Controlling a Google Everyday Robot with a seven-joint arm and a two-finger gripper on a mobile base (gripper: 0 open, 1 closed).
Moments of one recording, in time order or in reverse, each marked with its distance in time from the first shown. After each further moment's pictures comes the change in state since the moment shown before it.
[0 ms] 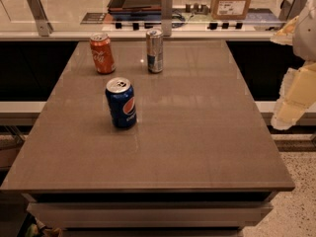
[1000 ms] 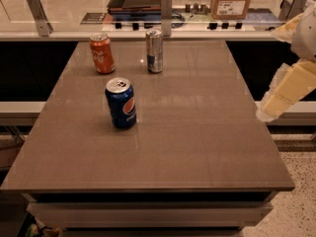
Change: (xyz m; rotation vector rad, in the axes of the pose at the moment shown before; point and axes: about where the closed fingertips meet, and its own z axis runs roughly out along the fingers) arm -0.012 -0.012 0.005 0.060 -0.133 0.103
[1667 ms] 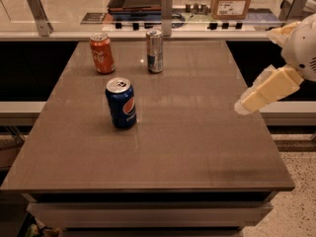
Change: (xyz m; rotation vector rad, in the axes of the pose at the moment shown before) arm -0.017 -0.011 0.022 0.083 -0.230 0.118
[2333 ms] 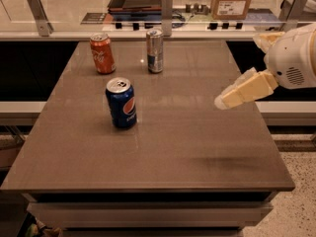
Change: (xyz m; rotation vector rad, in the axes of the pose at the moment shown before) arm -0.012 -0.006 0.033 0.030 -0.181 0.083
